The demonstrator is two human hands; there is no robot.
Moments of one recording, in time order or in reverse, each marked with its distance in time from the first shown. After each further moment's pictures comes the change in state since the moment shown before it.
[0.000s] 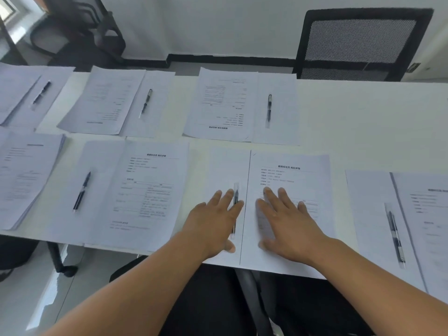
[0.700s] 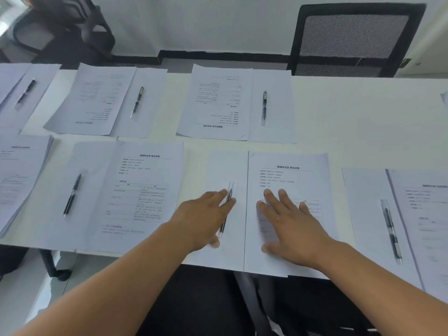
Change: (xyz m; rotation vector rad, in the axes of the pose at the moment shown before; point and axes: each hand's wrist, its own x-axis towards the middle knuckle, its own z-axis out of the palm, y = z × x) left_hand -0.006 -0.022 -0.021 0.043 -0.030 0.054; right_hand -0.008 0.008 0.001 0.027 -0.030 0.000
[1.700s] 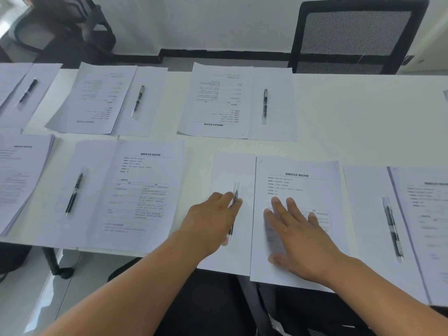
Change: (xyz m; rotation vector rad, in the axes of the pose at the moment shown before) left_hand 0.005 0.019 0.014 -0.015 0.109 -0.023; right_hand -0.025 -0.002 0.013 -0.018 -0.039 0.023
